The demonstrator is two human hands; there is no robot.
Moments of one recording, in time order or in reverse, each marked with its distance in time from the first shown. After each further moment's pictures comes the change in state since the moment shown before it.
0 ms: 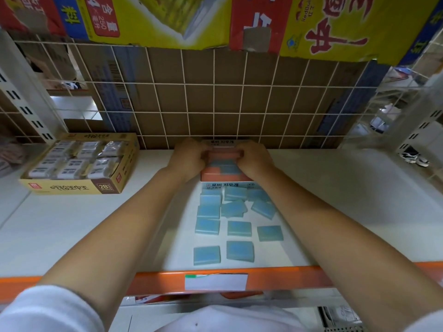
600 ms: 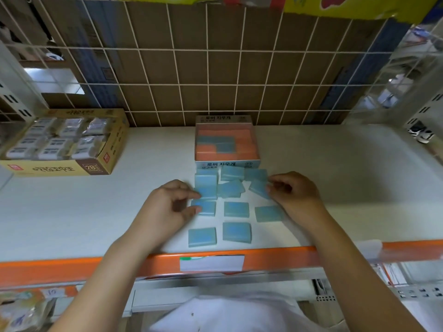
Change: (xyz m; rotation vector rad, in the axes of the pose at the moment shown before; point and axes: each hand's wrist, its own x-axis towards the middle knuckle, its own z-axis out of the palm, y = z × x) left_hand -0.140 0.025 -0.007 -0.438 -0.104 -0.195; right_hand -0.123 0.054 -0.016 0.311 -0.018 0.215
